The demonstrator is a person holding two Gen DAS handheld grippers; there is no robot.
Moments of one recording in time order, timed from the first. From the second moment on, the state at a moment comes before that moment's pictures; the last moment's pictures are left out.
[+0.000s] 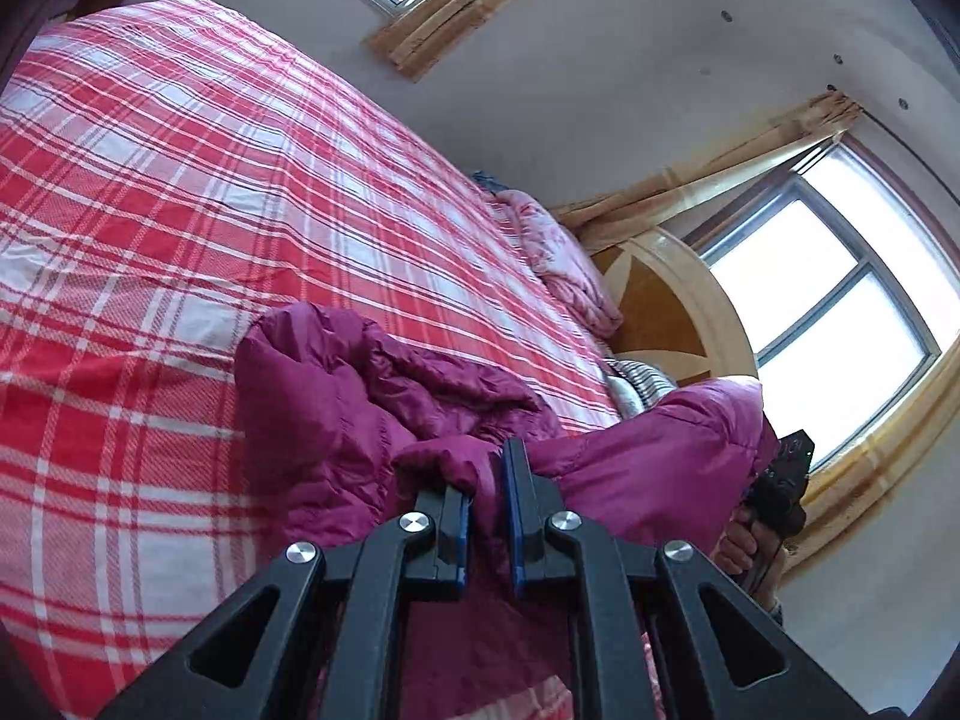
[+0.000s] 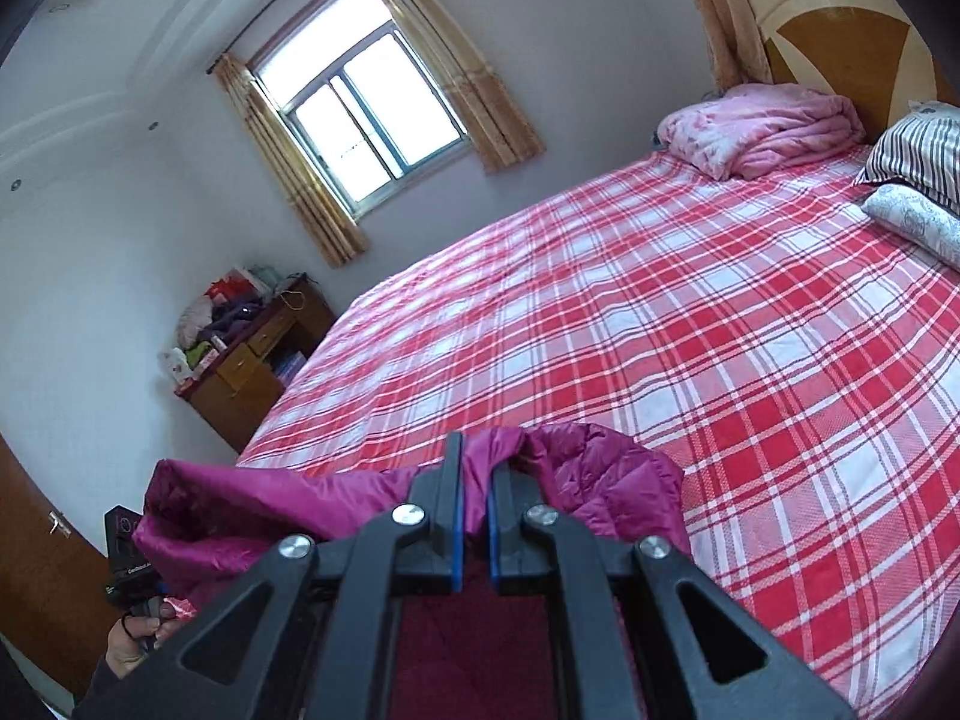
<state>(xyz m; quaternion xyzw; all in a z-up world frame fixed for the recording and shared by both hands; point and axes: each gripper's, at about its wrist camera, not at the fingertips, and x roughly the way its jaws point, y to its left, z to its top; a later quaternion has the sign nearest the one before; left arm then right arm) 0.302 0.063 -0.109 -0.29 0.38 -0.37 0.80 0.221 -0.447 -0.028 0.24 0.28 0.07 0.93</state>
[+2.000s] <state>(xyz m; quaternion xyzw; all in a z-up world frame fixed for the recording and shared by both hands) 0.345 -0.118 -0.184 0.03 0.38 -0.23 0.89 0.331 -0.349 -0.181 -0.01 0.43 0.00 0.90</state>
